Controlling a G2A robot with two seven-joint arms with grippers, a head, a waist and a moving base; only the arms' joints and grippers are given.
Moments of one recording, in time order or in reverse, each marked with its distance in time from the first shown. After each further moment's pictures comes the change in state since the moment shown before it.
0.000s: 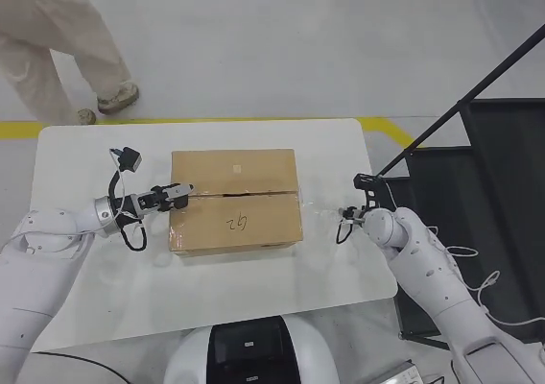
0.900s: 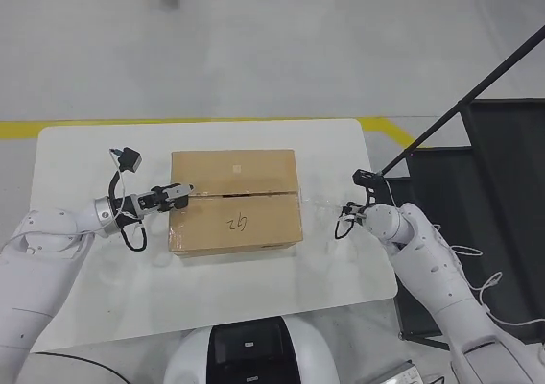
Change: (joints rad) left arm 0.000 0.000 0.000 0.000 0.000 0.000 0.000; right arm -0.014 -0.005 0.071 -0.052 0.101 -0.073 0.044
